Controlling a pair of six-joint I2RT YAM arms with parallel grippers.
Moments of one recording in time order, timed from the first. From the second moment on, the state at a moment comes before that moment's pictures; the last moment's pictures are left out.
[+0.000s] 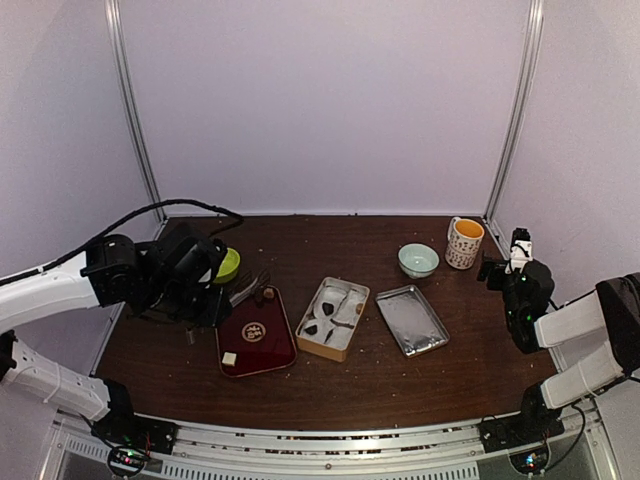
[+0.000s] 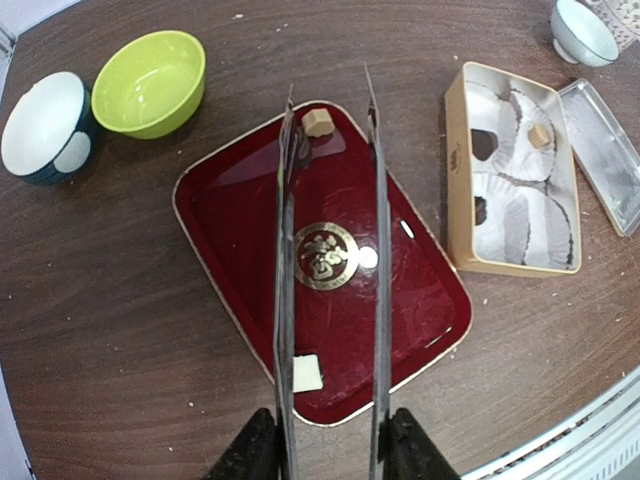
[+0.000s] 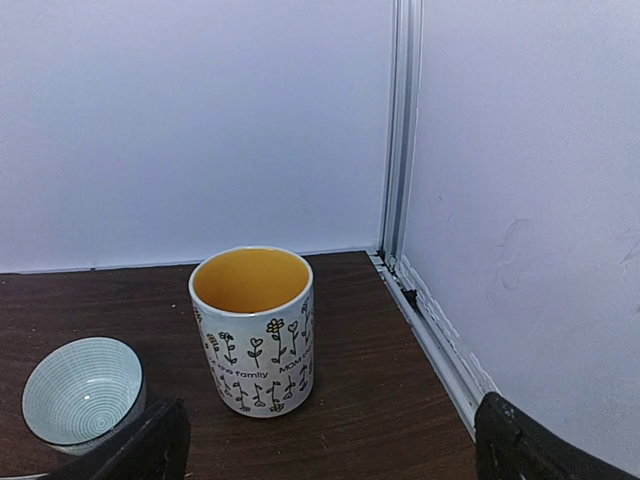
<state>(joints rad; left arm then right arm) -1.00 1.16 1.07 -0.92 -0.33 -0.65 0.09 1.36 0.24 1.09 0.29 0.01</state>
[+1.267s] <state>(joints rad) -0.94 1.50 1.11 -0.89 -0.39 -0.66 0.09 1.36 0.24 1.09 0.29 0.01</state>
